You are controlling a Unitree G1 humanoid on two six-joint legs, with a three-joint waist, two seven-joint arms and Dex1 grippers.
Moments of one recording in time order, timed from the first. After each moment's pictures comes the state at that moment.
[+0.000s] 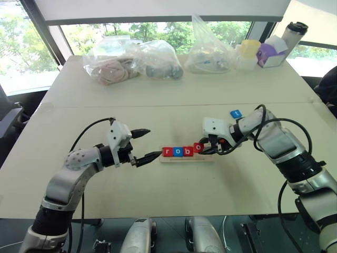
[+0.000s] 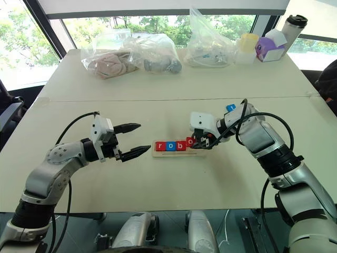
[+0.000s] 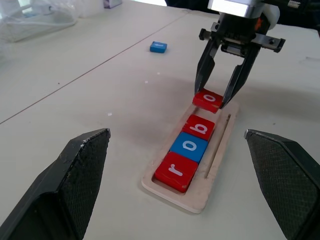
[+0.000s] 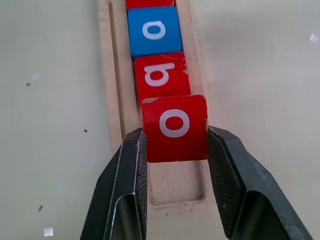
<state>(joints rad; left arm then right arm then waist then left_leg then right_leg) -0.21 0.57 -0.02 -0.32 -0.47 0.41 -0.86 -0.75 -0.77 0.45 0.06 -0.02 0.53 1.32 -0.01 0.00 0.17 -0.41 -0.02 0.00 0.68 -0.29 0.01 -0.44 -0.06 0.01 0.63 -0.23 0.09</state>
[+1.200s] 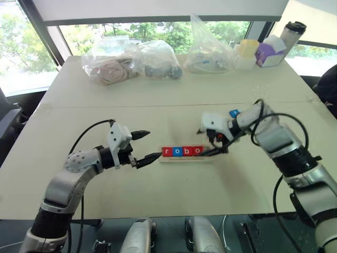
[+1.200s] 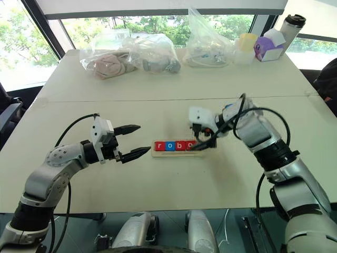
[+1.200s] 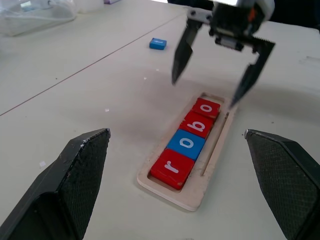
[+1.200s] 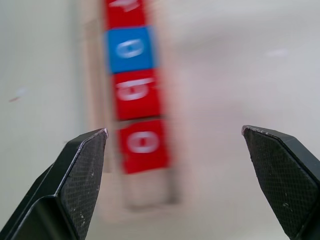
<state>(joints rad) -0.19 0.57 -0.02 -0.34 -0.47 0.43 -0.85 -0.85 -0.75 0.37 0.11 -0.02 0.56 1.31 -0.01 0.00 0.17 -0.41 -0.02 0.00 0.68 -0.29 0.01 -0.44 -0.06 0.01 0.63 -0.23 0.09</state>
